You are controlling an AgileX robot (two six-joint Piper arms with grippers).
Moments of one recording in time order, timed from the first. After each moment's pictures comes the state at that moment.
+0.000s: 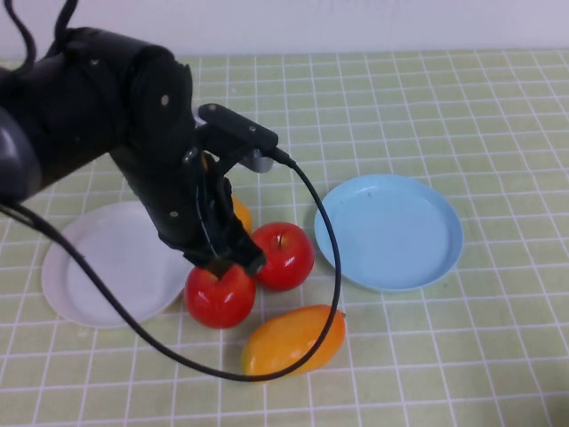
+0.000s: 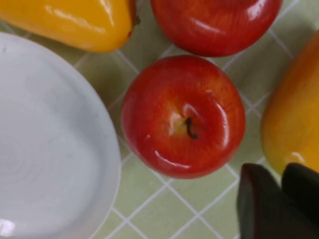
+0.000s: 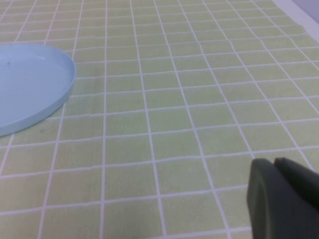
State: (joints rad) right arm -0.04 -0.01 0.03 0.02 0.36 0.02; left arm -0.60 1.65 -1.40 -0.03 1.16 0.18
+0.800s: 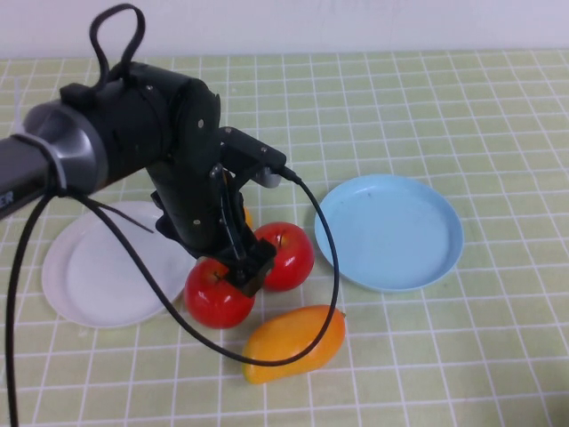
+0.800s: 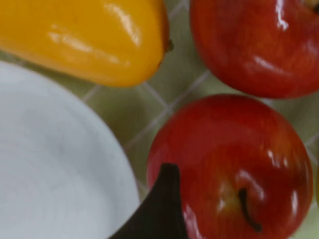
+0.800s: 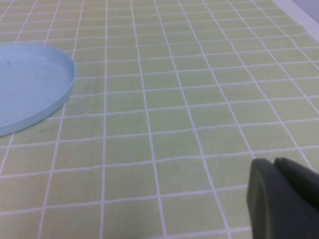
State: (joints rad) right arm -0.04 -0.01 0.03 0.02 0.36 0.02; left arm -0.58 1.81 -1.42 -0.03 1.08 0.21
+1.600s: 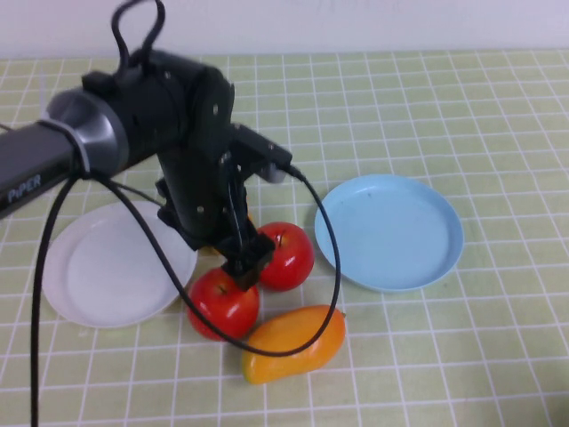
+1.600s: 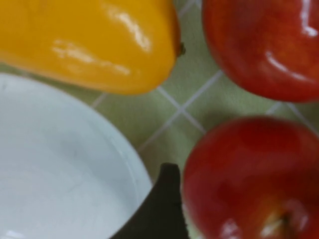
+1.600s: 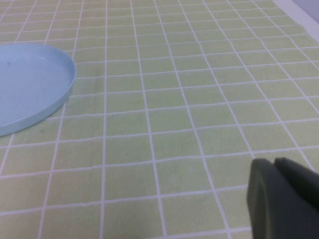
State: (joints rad) right arm -0.04 -0.01 0.03 0.02 0.36 0.02; left arm -0.58 1.88 -1.52 0.00 1.18 0.25
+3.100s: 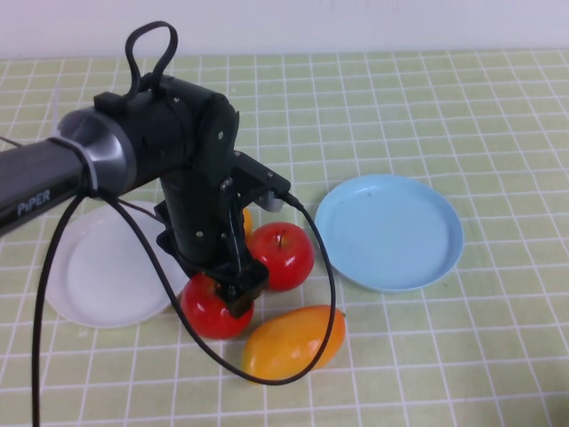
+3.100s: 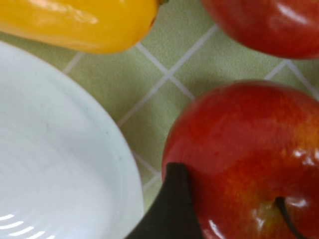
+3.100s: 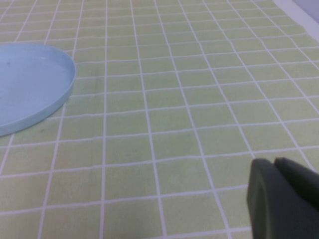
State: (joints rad) right arm -0.04 -0.01 0.03 0.02 0.36 0.02; left arm -0.59 1.88 -1.45 0.01 1.18 0.24
